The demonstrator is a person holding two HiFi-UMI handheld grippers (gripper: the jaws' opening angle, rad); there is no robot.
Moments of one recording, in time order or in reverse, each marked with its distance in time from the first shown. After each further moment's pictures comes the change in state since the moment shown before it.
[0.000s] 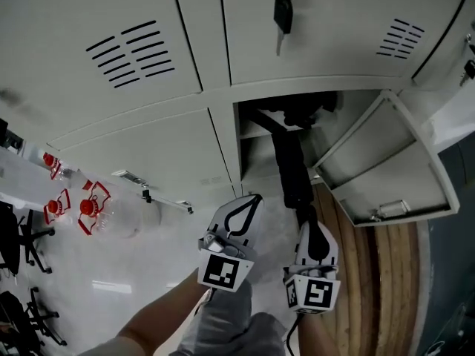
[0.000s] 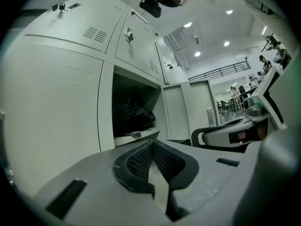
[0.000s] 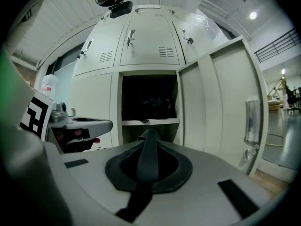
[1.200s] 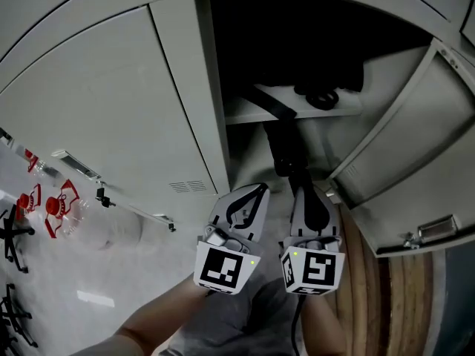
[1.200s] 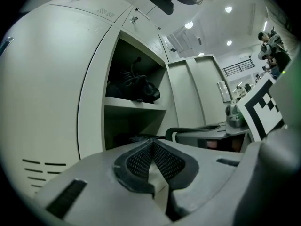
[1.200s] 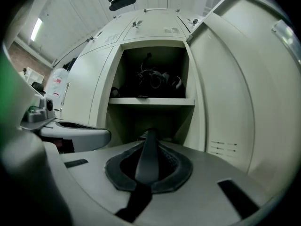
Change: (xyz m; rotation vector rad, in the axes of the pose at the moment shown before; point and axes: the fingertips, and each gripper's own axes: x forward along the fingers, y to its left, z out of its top) left arm 0.076 0.001 -0.111 -0.030 -0.060 0.080; right arm 0.136 -0.011 -0.073 -0.099 -0.164 0.107
